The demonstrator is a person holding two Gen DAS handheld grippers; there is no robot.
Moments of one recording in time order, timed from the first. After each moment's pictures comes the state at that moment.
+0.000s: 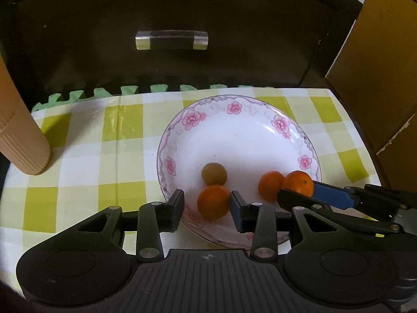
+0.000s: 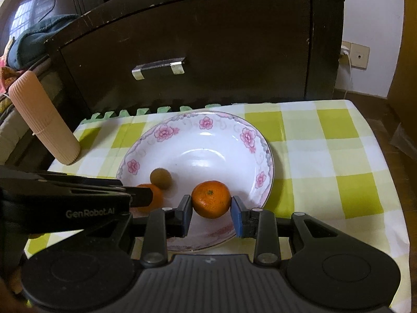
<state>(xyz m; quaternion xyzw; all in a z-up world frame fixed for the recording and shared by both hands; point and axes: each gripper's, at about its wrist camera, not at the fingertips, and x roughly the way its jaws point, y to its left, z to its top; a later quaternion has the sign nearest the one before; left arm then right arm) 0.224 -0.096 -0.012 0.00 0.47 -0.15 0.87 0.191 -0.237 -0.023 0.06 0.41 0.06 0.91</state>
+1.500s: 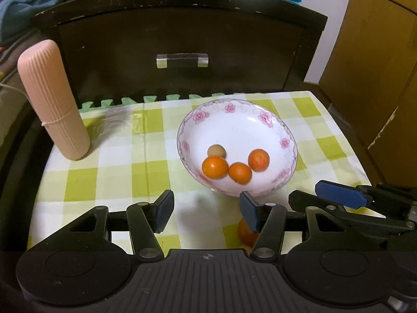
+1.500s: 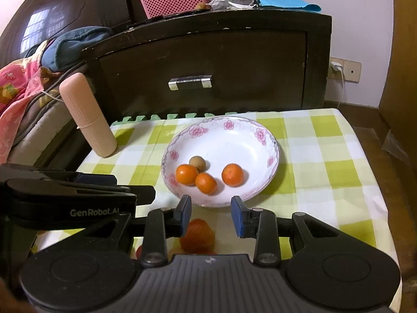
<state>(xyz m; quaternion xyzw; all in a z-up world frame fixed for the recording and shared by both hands) 0.144 -0.072 0.028 0.01 0.43 -0.14 0.89 0.106 -0.213 0.019 0.06 0.38 0.07 0.92</state>
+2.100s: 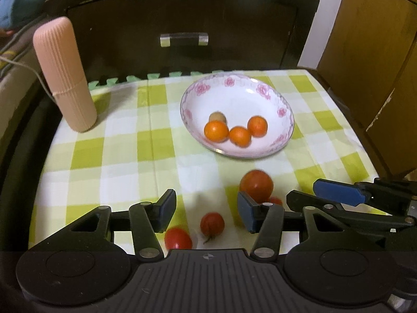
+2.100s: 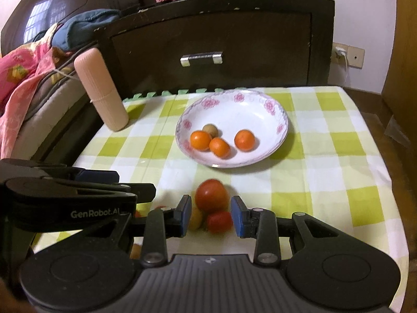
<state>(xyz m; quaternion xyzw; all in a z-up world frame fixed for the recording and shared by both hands) 0.106 -0.063 0.018 0.02 0.45 -0.14 0.88 0.074 -0.198 0.007 0.06 0.41 0.08 0.91</state>
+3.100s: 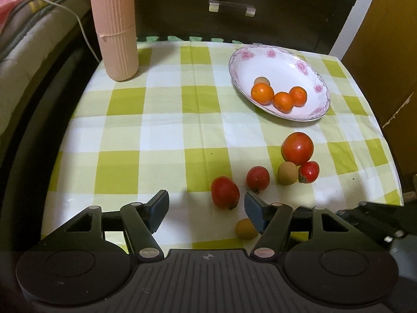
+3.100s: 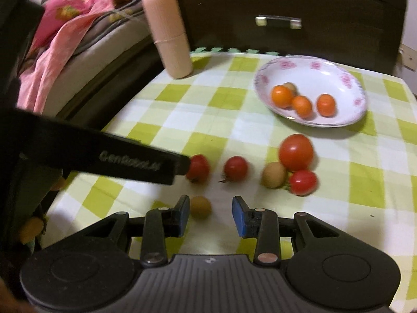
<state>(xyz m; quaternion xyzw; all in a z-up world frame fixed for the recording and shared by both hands) 0.093 -0.013 0.001 -0.01 0.50 -0.10 0.86 0.055 -0.129 -0.026 0.01 0.45 0.19 0.87</state>
